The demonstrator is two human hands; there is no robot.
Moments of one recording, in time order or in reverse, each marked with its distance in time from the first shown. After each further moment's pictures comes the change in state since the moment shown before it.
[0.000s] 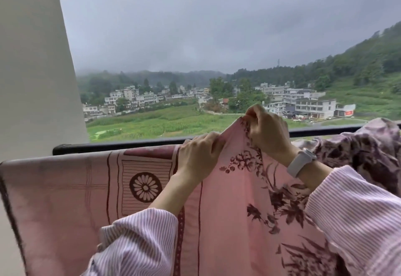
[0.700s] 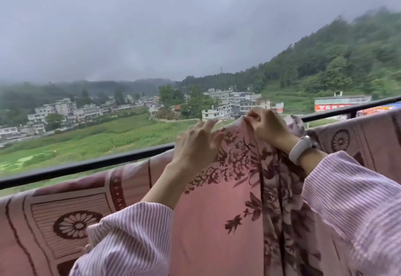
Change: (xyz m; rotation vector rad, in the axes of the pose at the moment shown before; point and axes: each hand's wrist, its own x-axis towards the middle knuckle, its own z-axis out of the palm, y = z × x) left_hand 0.058 0.110 0.053 -0.211 -0.177 0.237; right_hand -0.005 0.125 -0.092 -0.120 -0.054 0.279
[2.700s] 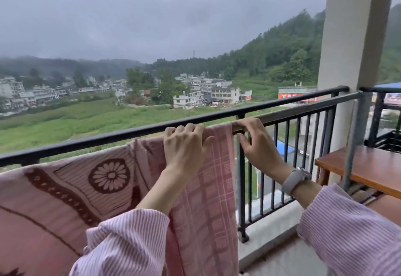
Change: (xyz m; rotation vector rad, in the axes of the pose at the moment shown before) left_hand 0.302 0.491 0.466 0.221 0.140 0.006; right_hand 0.028 0.648 -0.329 -0.101 0.078 -0.076
